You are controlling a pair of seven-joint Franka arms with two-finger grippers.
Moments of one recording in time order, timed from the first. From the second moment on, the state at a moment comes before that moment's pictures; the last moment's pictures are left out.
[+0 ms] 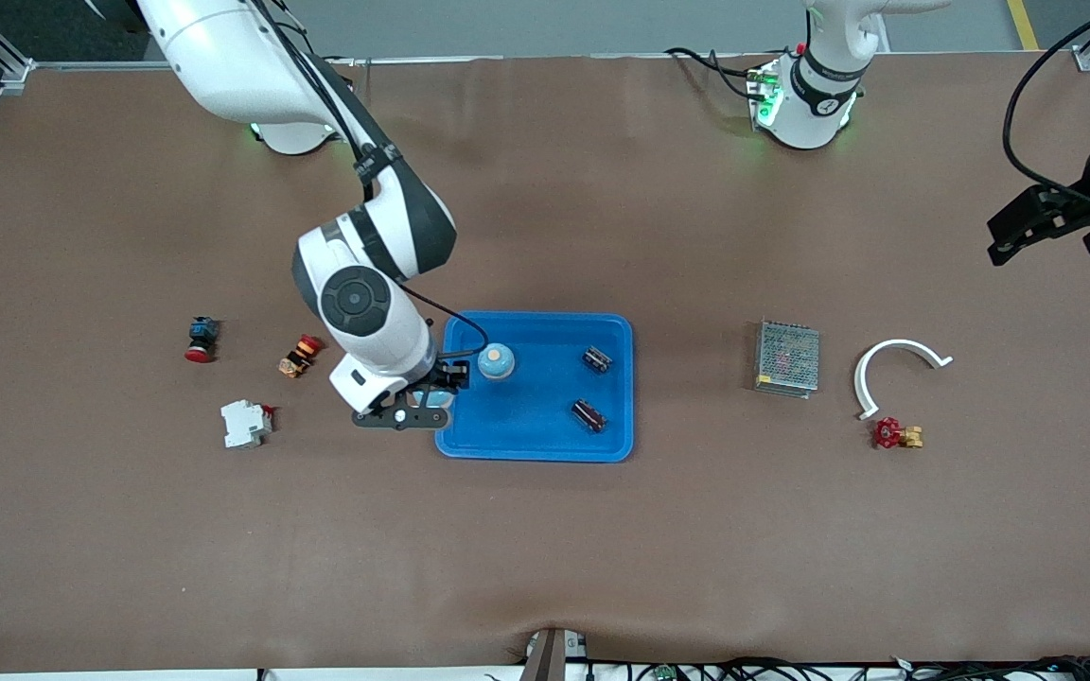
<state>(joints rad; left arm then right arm) -0.03 0.01 -0.06 -1.46 0.07 1.53 -0.15 0.50 0.63 0.02 -1.48 0.02 2.12 0.56</state>
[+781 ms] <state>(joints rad) -0.05 -0.06 -0.01 -1.53 0.05 1.47 -0.07 0.55 0.74 0.02 -1.46 0.03 2.29 0.61</state>
